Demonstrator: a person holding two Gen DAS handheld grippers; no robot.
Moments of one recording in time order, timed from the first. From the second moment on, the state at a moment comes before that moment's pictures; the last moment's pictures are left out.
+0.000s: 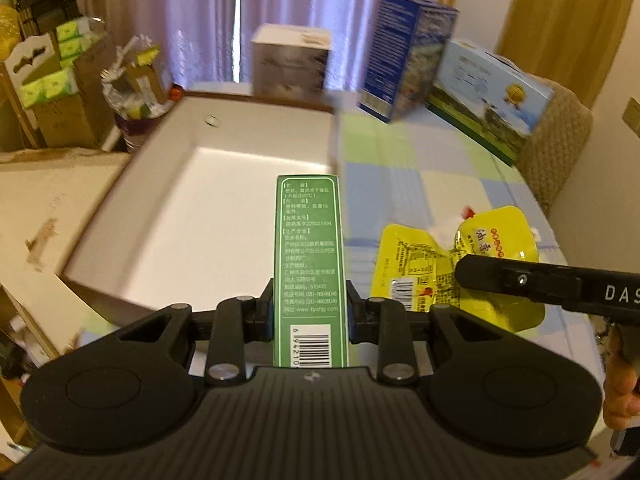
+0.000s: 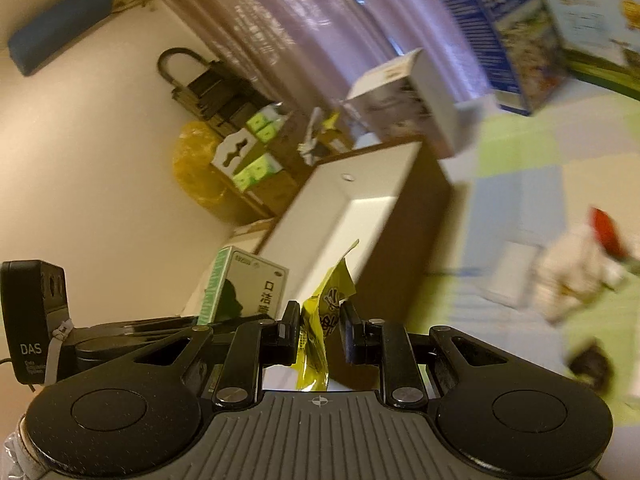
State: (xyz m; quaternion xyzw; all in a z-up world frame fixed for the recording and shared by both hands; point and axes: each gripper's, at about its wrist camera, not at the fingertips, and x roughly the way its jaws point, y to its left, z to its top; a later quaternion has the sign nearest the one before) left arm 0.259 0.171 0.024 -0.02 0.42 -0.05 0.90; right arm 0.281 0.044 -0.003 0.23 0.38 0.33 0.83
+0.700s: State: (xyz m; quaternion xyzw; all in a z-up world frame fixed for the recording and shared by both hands) left arm 0.357 0.272 -0.032 0.00 0.48 -0.04 0.88; right arm 0.364 0.196 -0.069 0.11 0.46 0.26 0.84
